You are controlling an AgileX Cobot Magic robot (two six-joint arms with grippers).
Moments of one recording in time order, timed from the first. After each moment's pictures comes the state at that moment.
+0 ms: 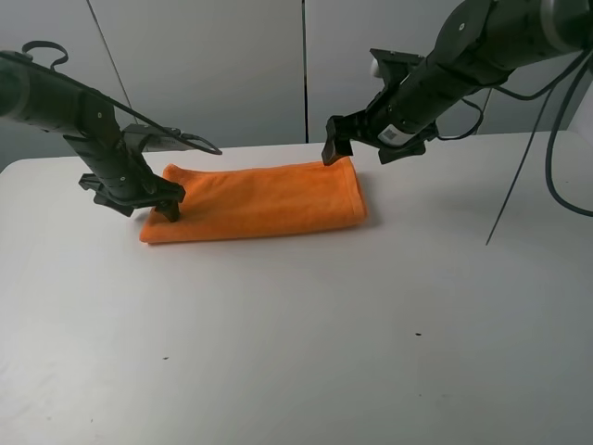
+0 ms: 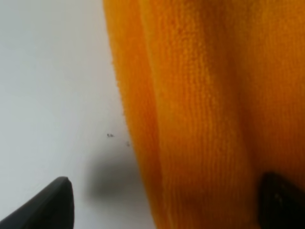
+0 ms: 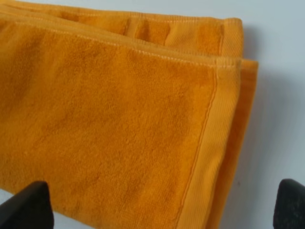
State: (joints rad) left arm -0.17 2.16 -1.35 0.10 0.56 -0.07; right arm 0.34 1.99 -1.31 0.50 0.50 -0.30
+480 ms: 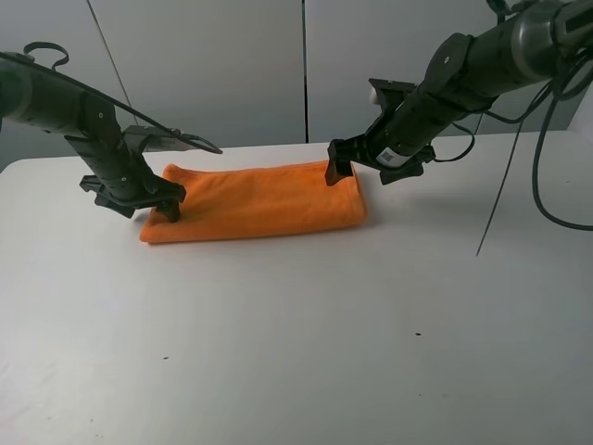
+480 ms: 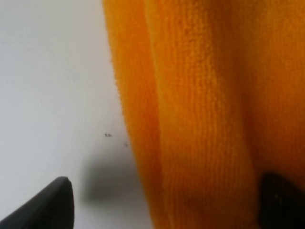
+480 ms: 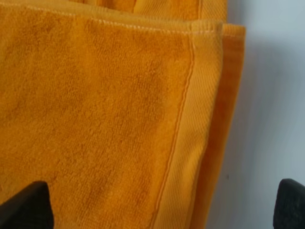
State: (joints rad) left arm -0.17 2.18 -1.36 0.08 0.57 -0.08; right arm 0.33 2.09 -1.32 0.51 0.48 -0.30
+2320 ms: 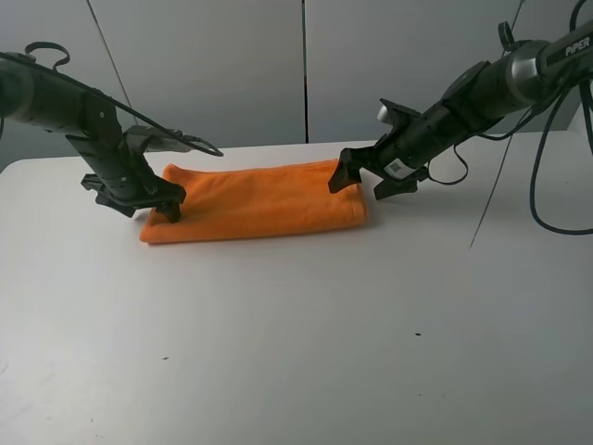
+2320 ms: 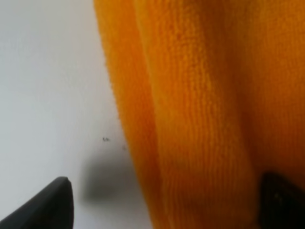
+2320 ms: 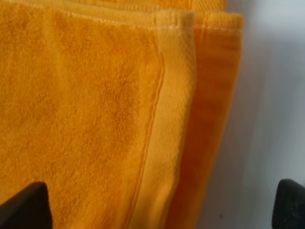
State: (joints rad) left arm -0.17 2.18 -1.37 0.08 0.59 -0.04; right arm 0.20 2.26 -1.43 0.90 0.65 -0.71
